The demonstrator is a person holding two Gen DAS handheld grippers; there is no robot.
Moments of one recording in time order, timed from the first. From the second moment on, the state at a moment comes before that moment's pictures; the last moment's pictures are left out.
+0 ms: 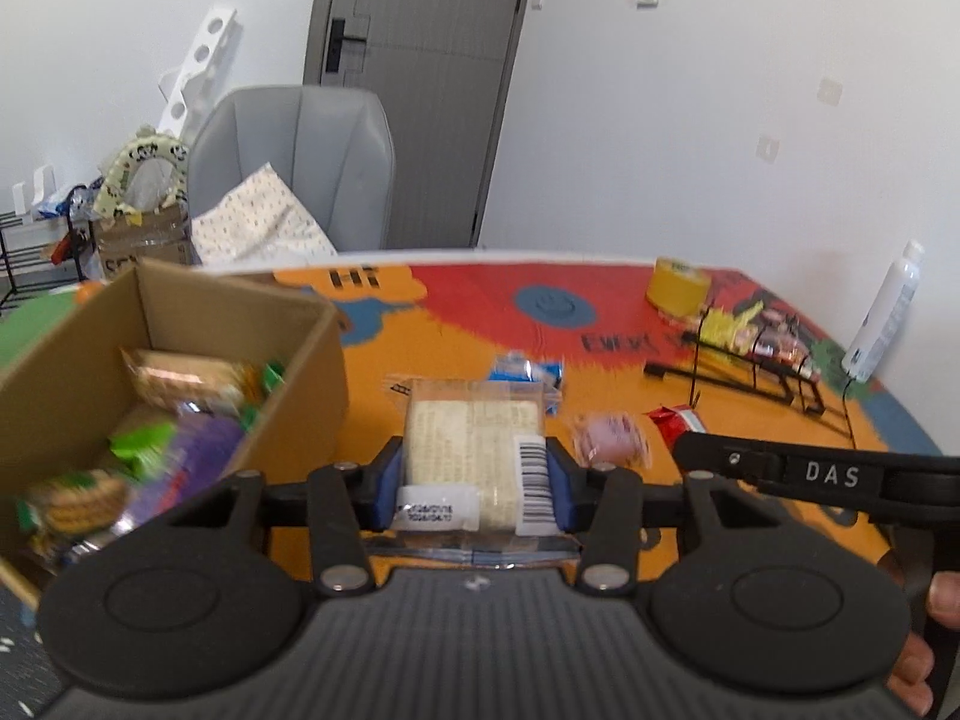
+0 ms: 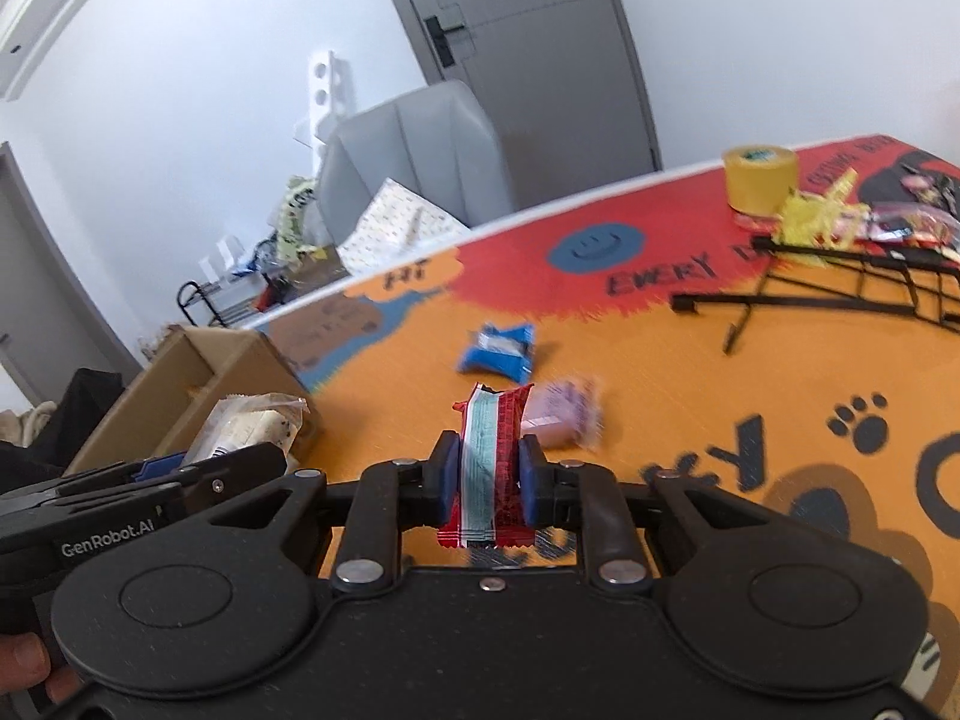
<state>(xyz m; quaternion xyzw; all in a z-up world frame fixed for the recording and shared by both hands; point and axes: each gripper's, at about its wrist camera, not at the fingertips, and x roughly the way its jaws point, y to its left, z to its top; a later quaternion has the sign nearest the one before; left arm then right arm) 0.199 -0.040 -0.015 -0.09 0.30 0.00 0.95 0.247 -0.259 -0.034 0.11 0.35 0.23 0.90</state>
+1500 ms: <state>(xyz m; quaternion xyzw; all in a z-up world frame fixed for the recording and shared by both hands) 0.145 0.124 0.033 -0.12 0.25 0.14 0.95 0.246 -0.112 0.031 0.07 0.30 0.35 0.88</state>
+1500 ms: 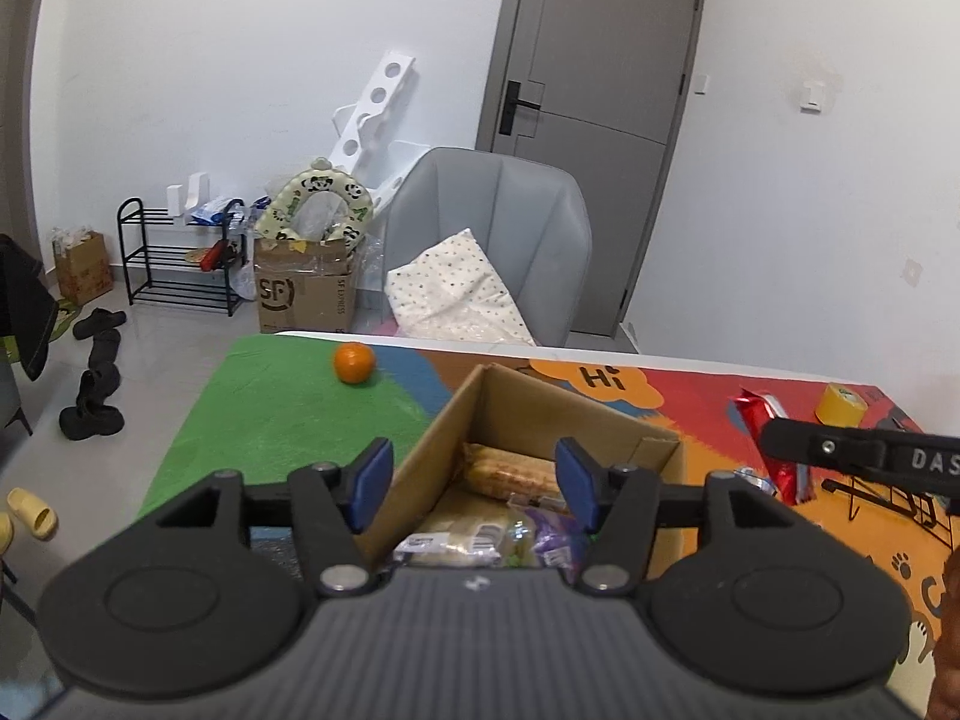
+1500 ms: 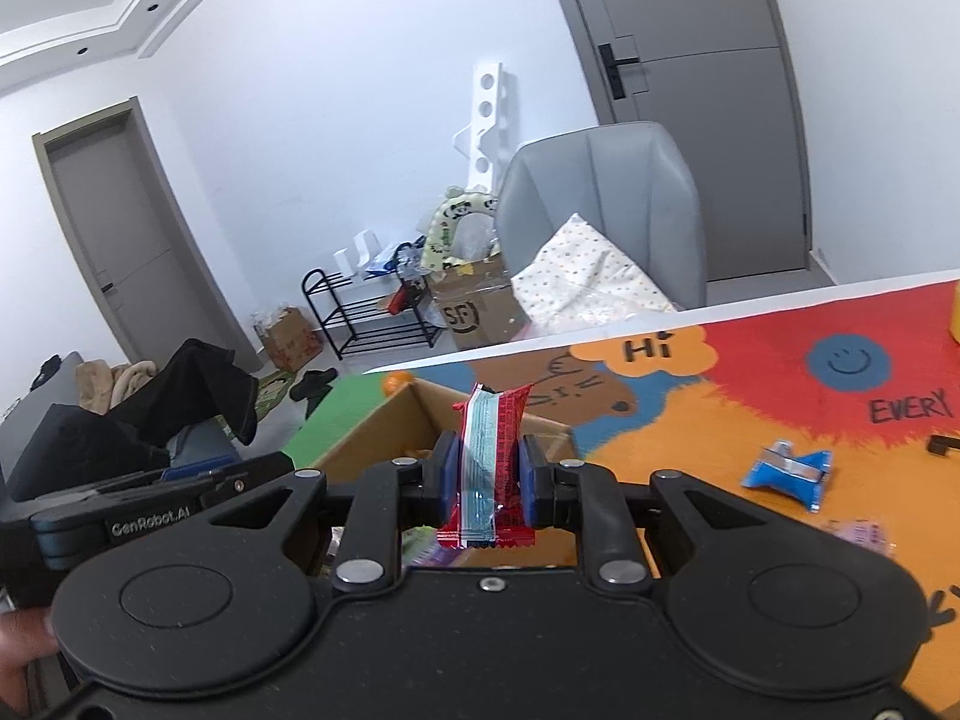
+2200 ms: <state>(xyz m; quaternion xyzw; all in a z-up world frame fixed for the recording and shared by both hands) 0.114 0.143 0.034 -0.15 0.24 0.15 0.95 0.245 -0.083 0.030 0.10 0.30 0.38 0.87</state>
